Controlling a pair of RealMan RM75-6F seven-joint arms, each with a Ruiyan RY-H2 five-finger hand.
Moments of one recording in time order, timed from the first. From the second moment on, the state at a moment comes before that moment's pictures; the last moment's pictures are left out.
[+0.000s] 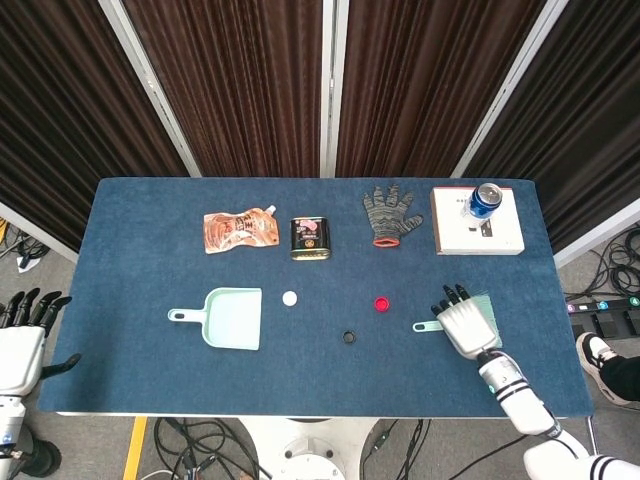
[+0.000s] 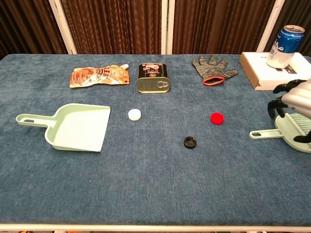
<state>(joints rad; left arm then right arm) -0.08 -1.18 -0.04 -1.50 1.46 1.47 0.06 0.43 -1.43 0.06 -1.38 -1.46 0.99 -0.59</state>
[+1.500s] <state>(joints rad) -0.18 -1.16 -0.06 -1.47 1.50 1.36 -0.01 0.51 -1.50 0.07 -1.30 -1.41 0.99 -0.43</state>
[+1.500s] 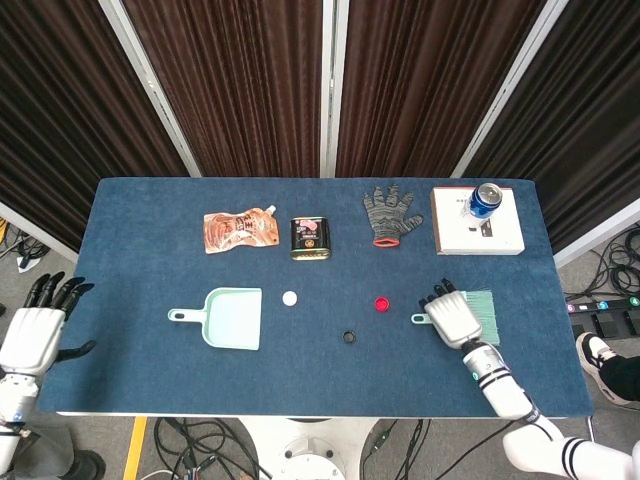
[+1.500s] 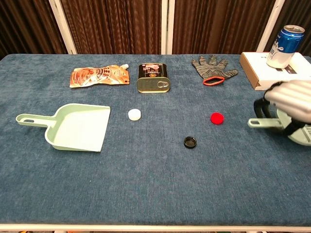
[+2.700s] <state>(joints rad) -0.50 -1.46 -0.11 -1.38 1.19 0.92 0.22 0.63 -1.25 0.17 -1.45 -1.32 0.90 -0.09</state>
